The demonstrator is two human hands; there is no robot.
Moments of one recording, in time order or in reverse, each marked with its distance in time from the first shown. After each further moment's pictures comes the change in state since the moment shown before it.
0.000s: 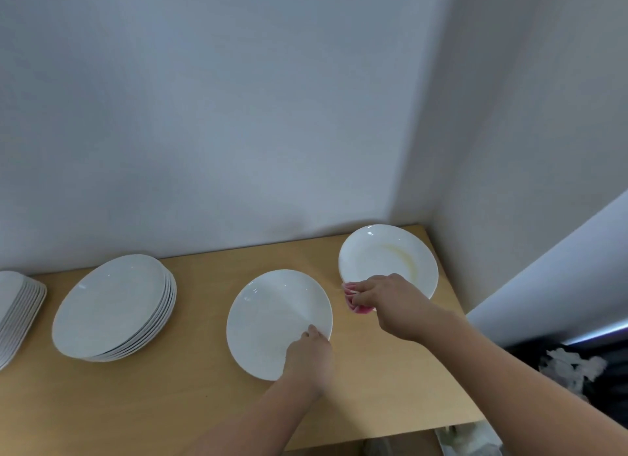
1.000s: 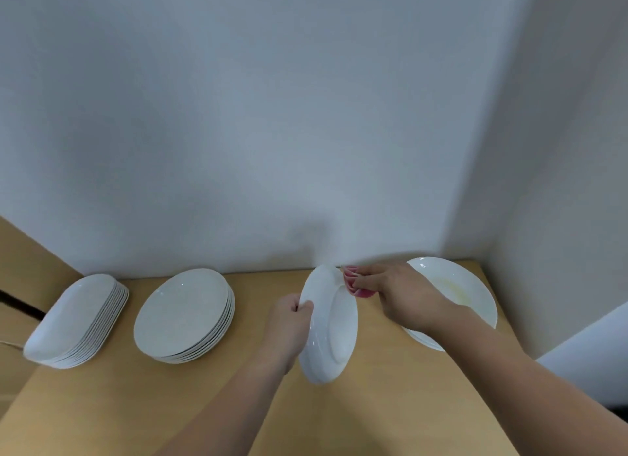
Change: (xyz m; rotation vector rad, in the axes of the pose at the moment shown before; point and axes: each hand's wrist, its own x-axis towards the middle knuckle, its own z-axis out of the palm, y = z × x) left_hand -0.049 -0.101 -0.090 -1.403 0.477 -0.306; right_hand 0.058 -0.056 -0.056 0.175 0.314 -0.211
